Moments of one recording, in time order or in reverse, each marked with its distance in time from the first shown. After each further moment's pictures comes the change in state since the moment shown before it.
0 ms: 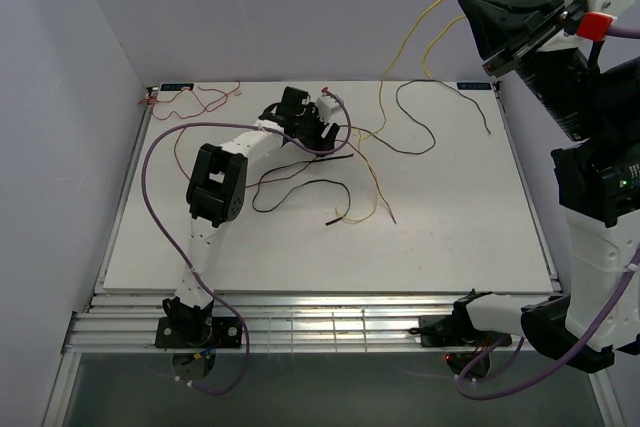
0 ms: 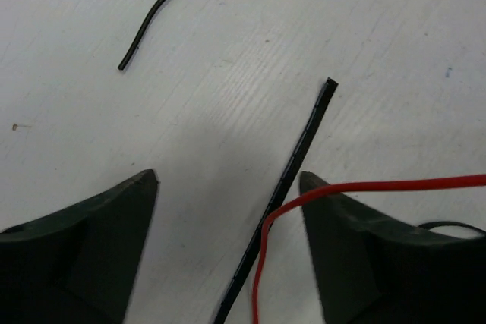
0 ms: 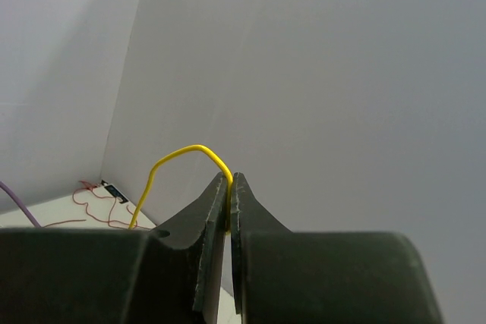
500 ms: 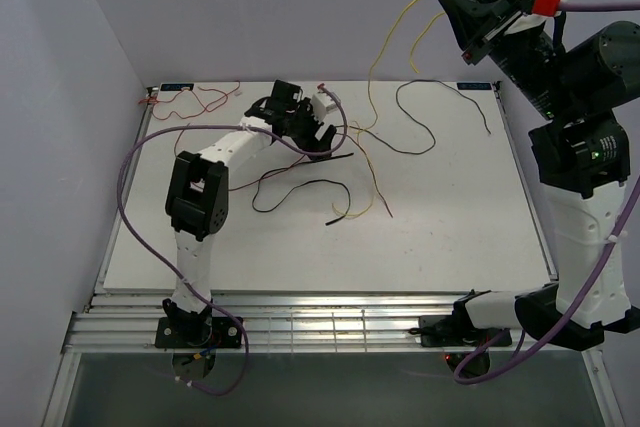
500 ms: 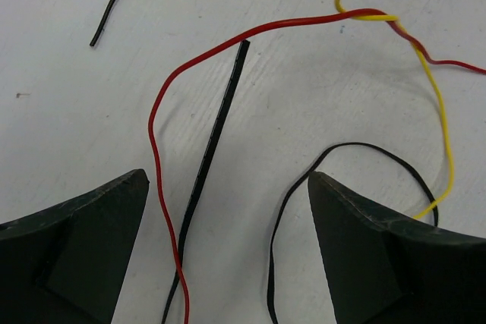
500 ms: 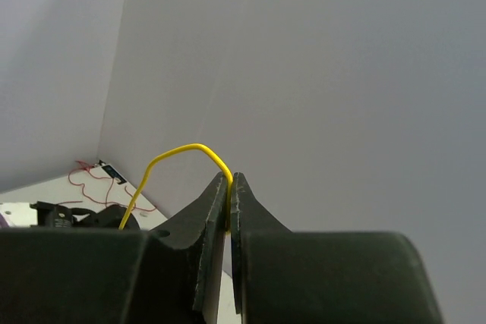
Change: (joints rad) left arm -0.002 -0.260 -0.150 -0.122 0.033 0.043; right arm 0.000 0.072 0.000 -0.001 0.013 -0.029
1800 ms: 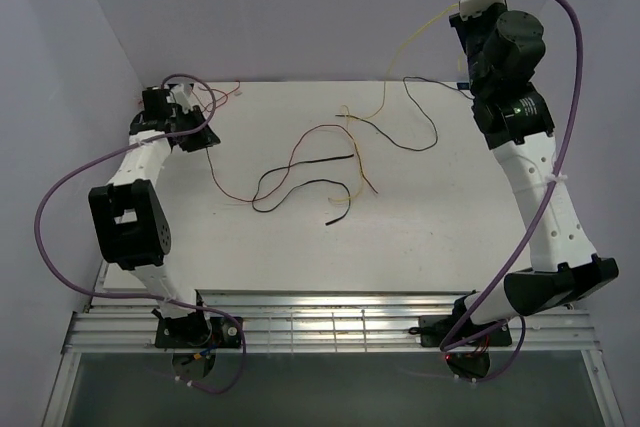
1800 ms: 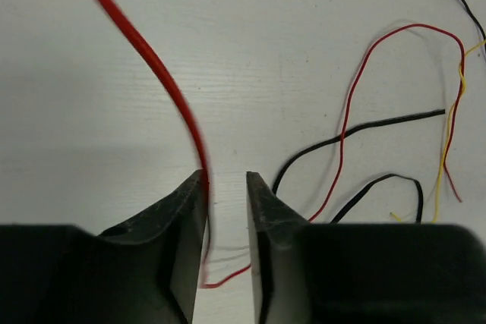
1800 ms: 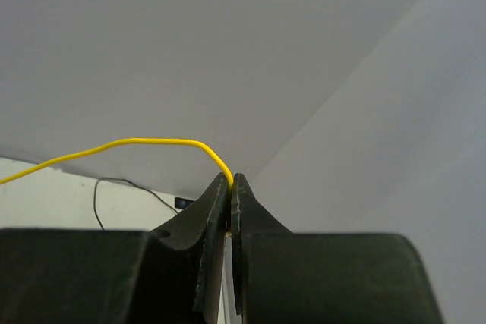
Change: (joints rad) left arm 0.601 -0.333 -0.335 0.010 -0.071 -0.599; right arm -0.080 0.122 -0.325 0.150 0.771 -0.356
